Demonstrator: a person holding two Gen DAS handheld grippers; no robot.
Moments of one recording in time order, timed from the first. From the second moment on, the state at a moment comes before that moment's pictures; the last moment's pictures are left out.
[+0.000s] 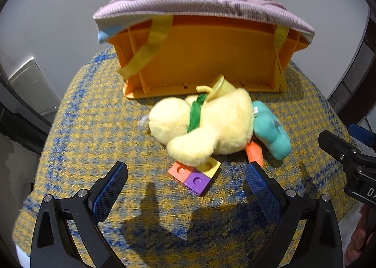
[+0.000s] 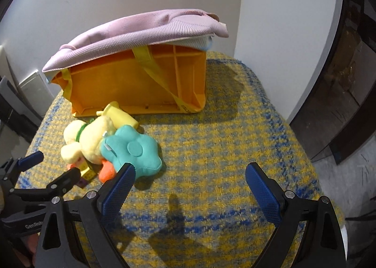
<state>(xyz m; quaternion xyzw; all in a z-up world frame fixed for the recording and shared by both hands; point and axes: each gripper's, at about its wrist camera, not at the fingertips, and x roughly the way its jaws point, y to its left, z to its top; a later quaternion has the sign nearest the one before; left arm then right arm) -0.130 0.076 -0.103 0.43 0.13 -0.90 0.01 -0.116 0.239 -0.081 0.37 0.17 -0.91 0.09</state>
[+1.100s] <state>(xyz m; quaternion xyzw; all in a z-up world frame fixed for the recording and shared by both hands) -0.135 0.082 -0.130 0.44 0.15 -0.89 0.01 -0.121 0.242 -0.102 0.38 0.17 -0.90 0.14</state>
